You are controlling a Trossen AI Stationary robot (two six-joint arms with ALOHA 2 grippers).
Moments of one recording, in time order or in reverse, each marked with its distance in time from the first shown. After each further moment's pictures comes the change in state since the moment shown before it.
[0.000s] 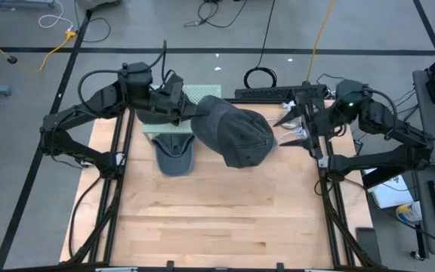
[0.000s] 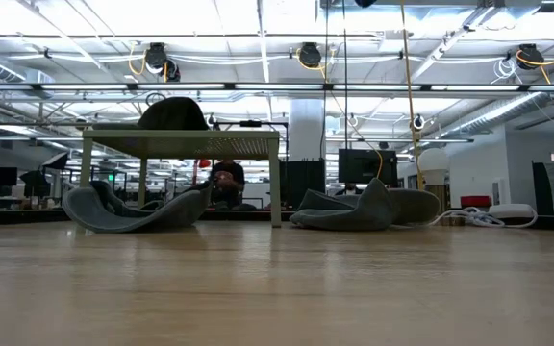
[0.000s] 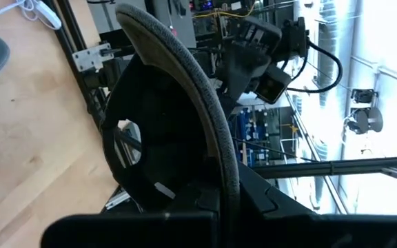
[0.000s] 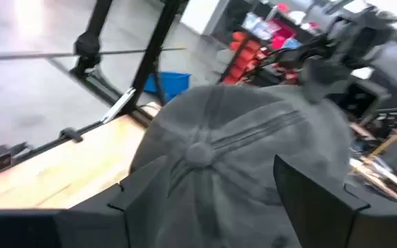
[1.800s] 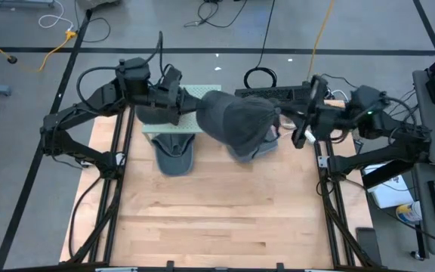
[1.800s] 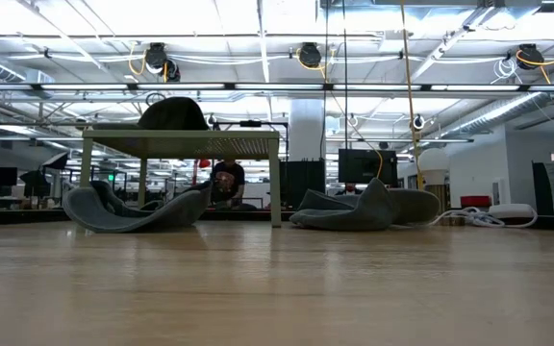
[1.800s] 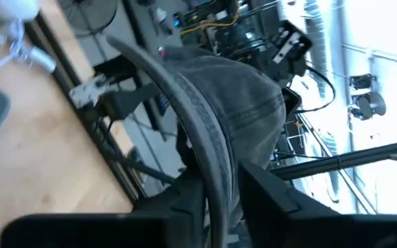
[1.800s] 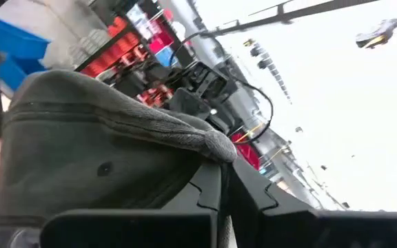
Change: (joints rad) left arm 0.035 0.004 0.000 0.056 0.004 0.155; right arm 0.204 0.015 0.000 0.353 0.583 -0.330
